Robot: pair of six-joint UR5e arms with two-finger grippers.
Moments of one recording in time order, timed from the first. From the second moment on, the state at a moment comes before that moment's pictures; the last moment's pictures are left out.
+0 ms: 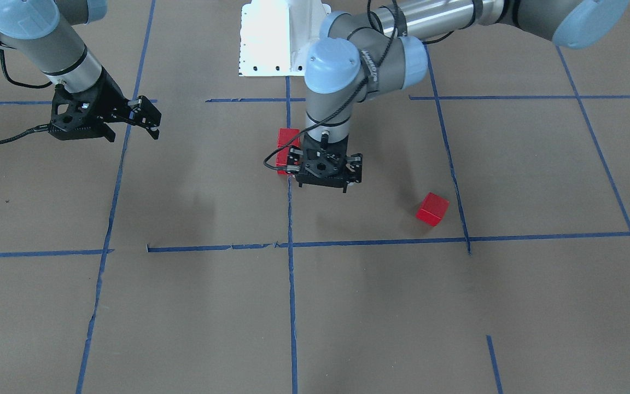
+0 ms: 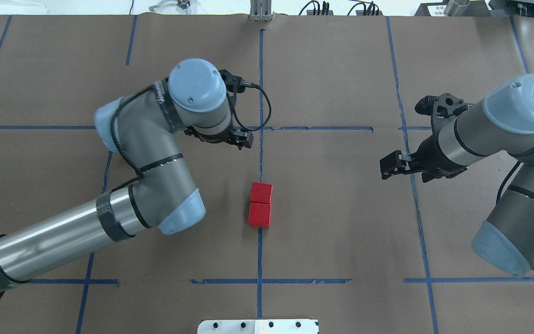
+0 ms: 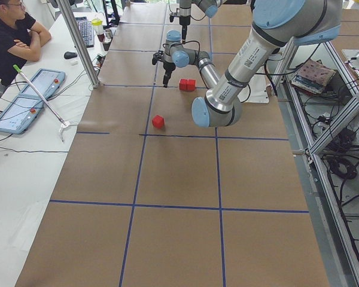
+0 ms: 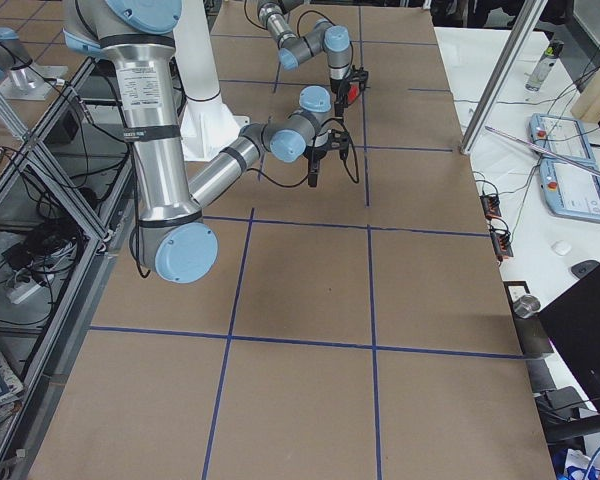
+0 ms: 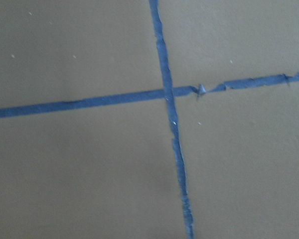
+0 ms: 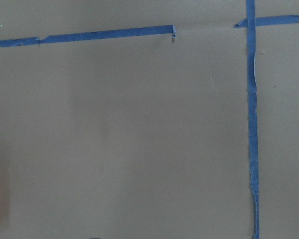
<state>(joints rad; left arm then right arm) -0.64 -2.33 -1.54 -1.61 -1.86 -0.86 0.74 -1.41 2.04 -1.44 2.10 1.11</state>
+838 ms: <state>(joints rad) -0.86 -2.07 -1.51 -1.80 -2.11 -0.42 0.73 -1.42 2.05 -1.44 2.10 1.11</state>
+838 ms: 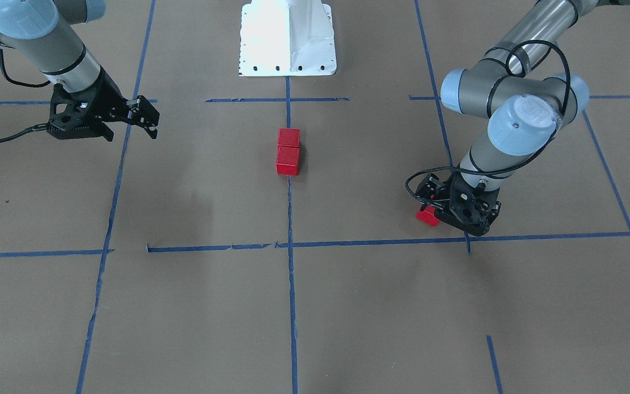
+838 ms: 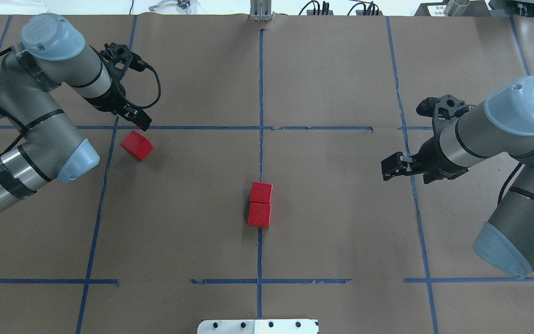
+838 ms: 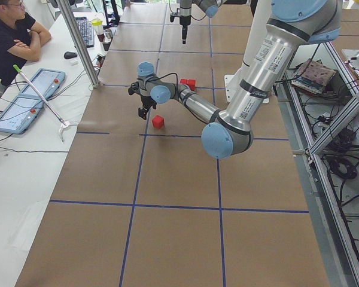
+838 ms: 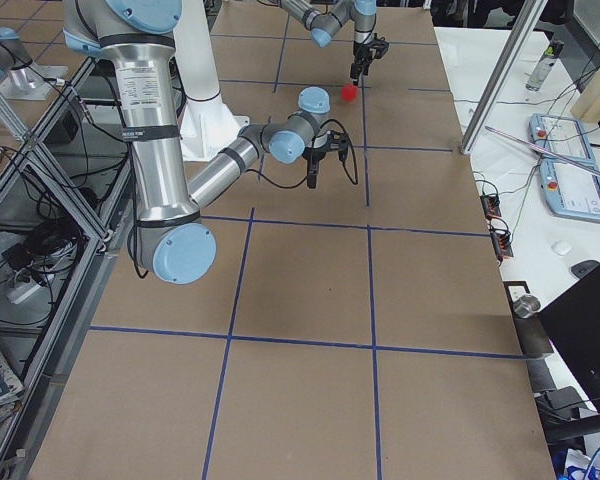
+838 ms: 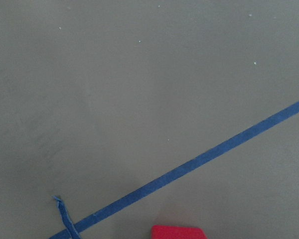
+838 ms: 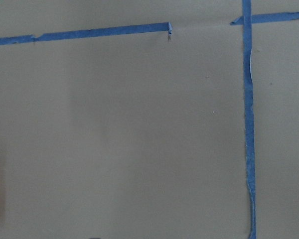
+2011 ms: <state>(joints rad) -0.79 -2.06 -1.50 -1.81 -2.11 -0.49 0.73 -1.41 2.05 -1.44 2.10 1.11</state>
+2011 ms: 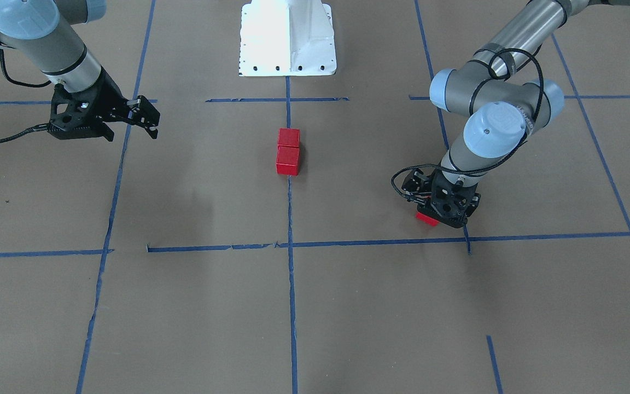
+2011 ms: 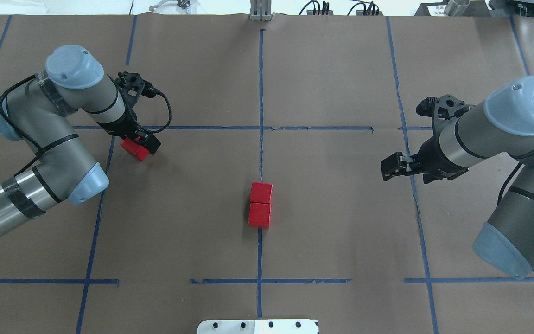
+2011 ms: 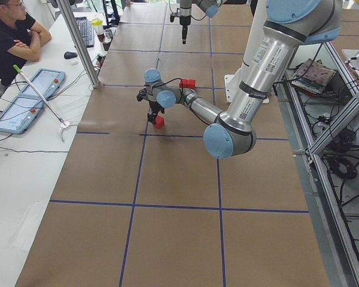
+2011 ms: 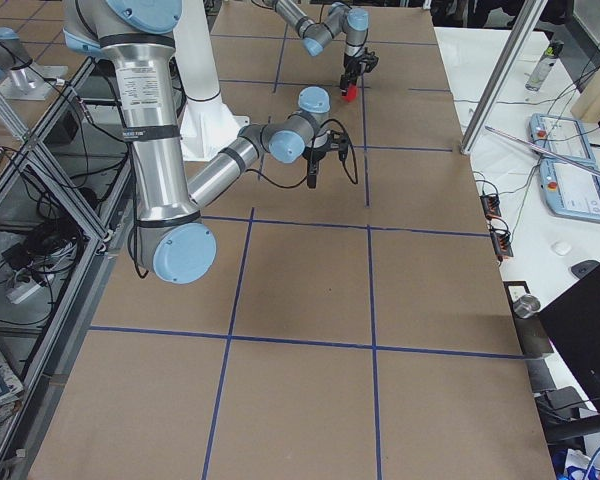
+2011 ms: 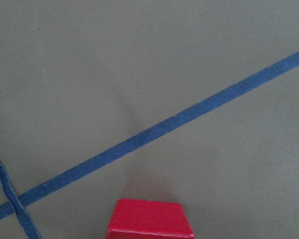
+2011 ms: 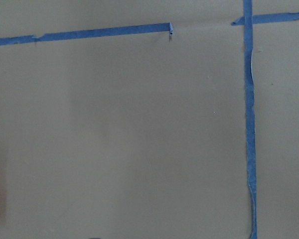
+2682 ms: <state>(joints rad) -0.79 -2.08 -1.48 -1.80 -2.10 -0.49 0.73 -1.41 2.05 -1.44 2.10 1.11</state>
